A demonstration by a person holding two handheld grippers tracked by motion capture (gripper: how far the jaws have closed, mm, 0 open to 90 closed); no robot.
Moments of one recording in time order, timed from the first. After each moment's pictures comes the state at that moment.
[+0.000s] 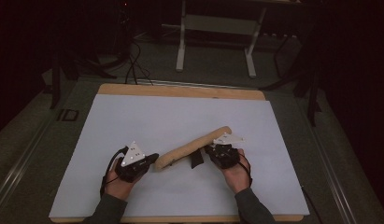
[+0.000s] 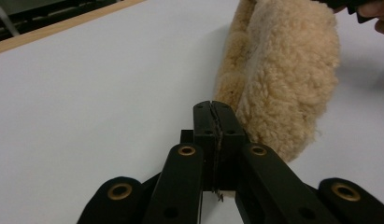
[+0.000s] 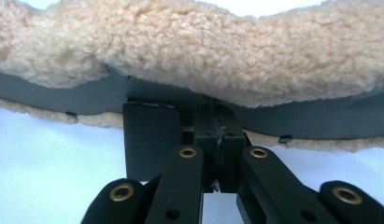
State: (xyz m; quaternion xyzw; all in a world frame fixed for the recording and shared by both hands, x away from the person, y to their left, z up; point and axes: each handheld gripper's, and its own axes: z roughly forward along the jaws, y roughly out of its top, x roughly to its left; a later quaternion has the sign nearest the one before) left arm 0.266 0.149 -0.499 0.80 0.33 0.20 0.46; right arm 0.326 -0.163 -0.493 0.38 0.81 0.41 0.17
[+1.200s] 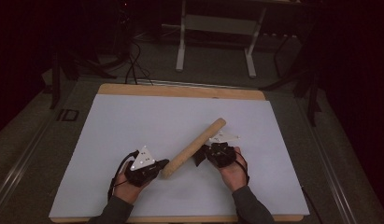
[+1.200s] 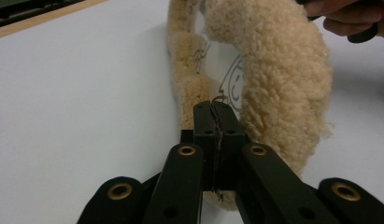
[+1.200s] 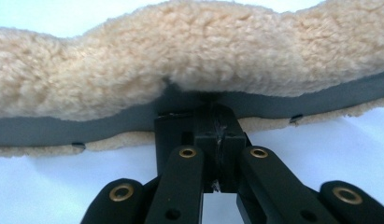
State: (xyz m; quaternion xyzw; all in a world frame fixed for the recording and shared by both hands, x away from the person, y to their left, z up) left arm 0.261 0.124 -0.504 0.81 0.30 0.17 0.48; right arm 0.329 -0.152 -0.490 0.37 0.82 0.40 0.17
